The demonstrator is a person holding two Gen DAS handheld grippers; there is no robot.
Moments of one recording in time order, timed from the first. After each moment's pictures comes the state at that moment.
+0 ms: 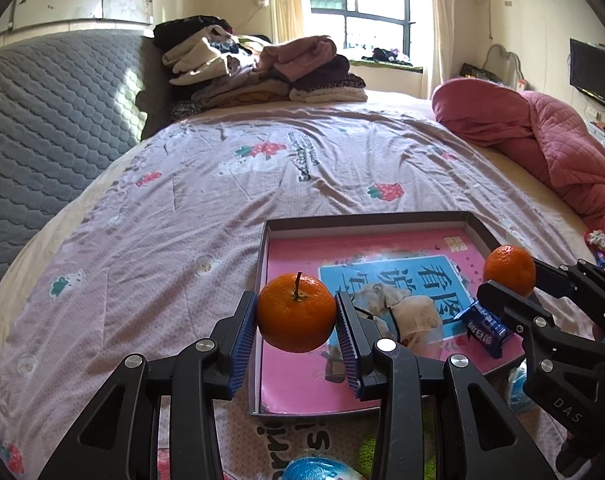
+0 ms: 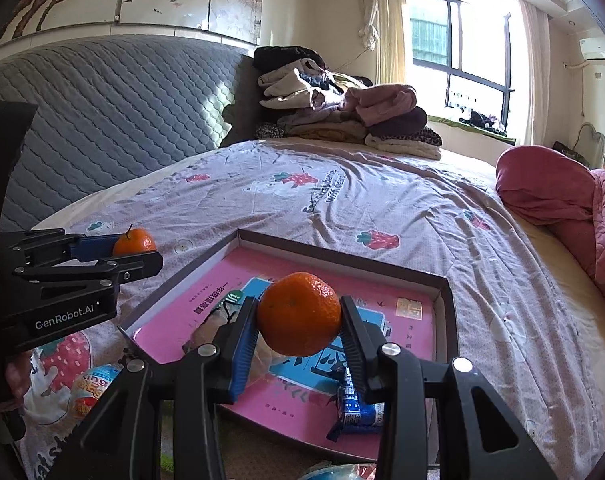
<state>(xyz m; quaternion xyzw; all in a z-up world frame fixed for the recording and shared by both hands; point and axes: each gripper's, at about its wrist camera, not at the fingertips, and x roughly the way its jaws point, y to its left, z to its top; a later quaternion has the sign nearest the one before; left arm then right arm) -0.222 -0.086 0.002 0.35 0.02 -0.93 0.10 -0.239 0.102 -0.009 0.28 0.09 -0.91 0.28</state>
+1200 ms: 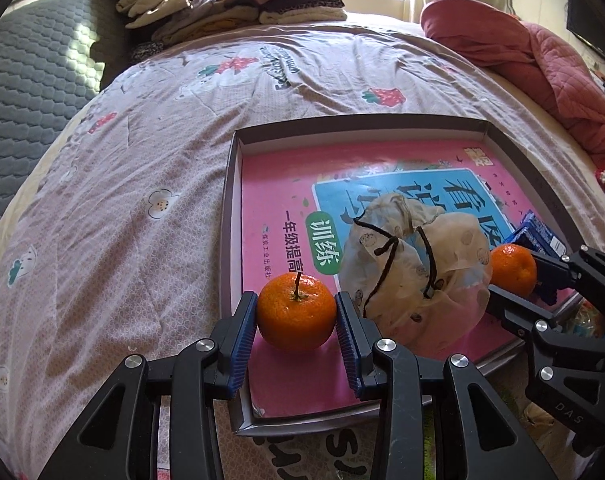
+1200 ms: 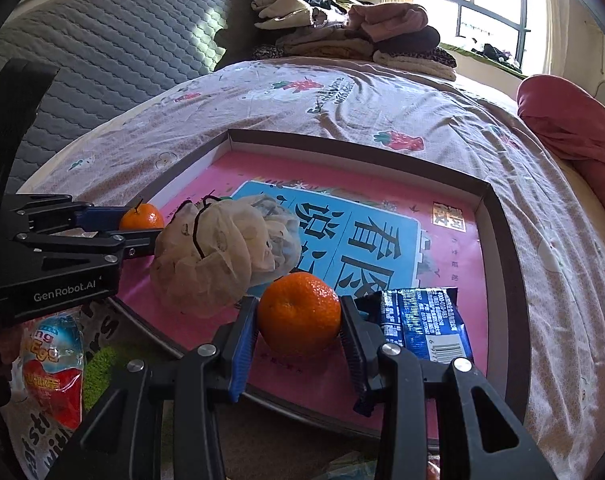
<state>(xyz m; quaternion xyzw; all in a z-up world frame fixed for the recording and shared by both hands) -0.268 -0.100 -0.065 0.47 0.00 -0.88 0.06 -0.263 0.087 -0.072 0.40 0.11 -0.87 0.27</state>
